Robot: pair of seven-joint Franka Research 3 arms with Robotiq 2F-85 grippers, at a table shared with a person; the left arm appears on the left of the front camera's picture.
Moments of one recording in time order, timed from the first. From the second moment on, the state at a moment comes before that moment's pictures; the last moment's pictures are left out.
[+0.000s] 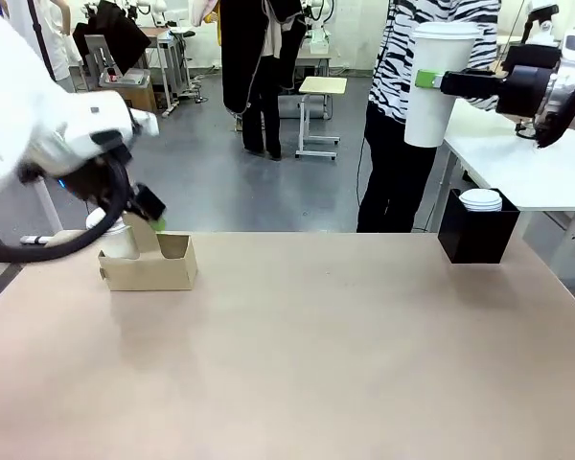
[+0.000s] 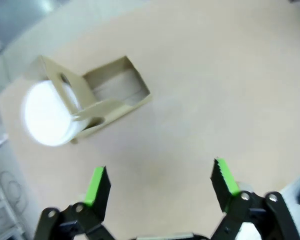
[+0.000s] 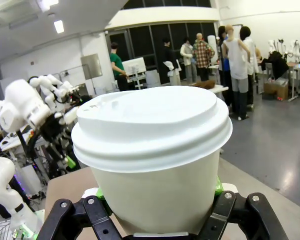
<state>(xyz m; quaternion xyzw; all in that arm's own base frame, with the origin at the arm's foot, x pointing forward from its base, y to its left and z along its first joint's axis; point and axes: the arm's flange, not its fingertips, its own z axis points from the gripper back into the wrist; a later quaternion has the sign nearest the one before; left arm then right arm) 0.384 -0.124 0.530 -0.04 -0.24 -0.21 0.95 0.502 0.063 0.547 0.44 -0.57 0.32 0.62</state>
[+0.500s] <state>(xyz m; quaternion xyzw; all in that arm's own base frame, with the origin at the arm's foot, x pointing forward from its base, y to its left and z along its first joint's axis) 0.431 -0.112 0.581 -0.05 -0.21 -0.11 0.97 0.502 0.062 0.547 0.44 -0.57 0.32 0.62</state>
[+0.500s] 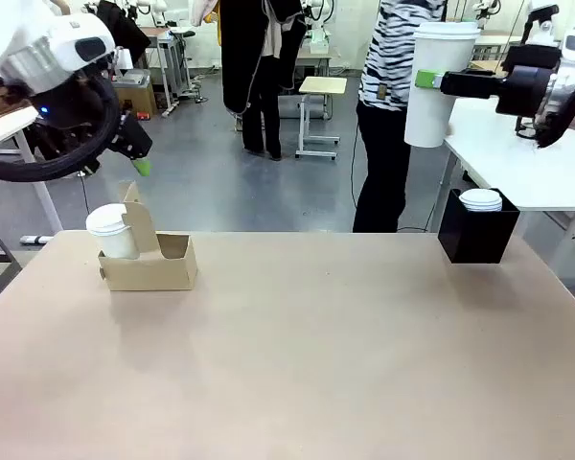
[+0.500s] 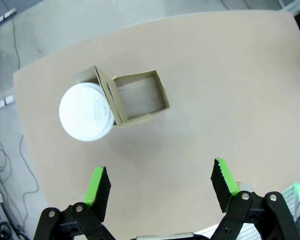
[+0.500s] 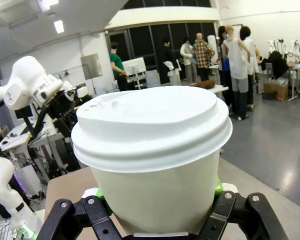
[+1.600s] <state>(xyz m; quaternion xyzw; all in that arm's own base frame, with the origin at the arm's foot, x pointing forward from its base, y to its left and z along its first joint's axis) 0.517 -0.089 0.505 -0.03 -0.19 0.01 0.98 0.502 0.062 0.547 0.44 -0.57 0.32 0.62</state>
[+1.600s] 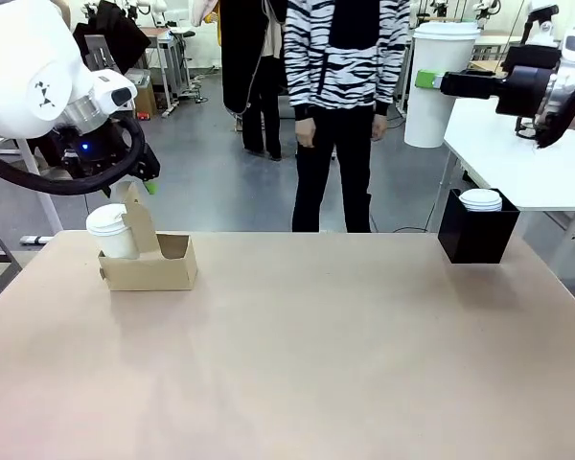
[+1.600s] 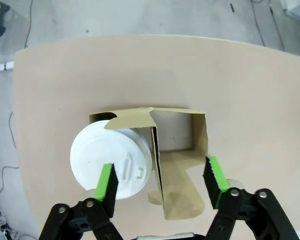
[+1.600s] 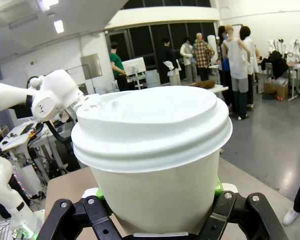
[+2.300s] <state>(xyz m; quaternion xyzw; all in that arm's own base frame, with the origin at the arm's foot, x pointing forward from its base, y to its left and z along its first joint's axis) 0.517 -0.089 0.503 -0.02 -0.18 0.02 0.98 0.502 0.062 0.547 0.44 -0.57 0.32 0.62</state>
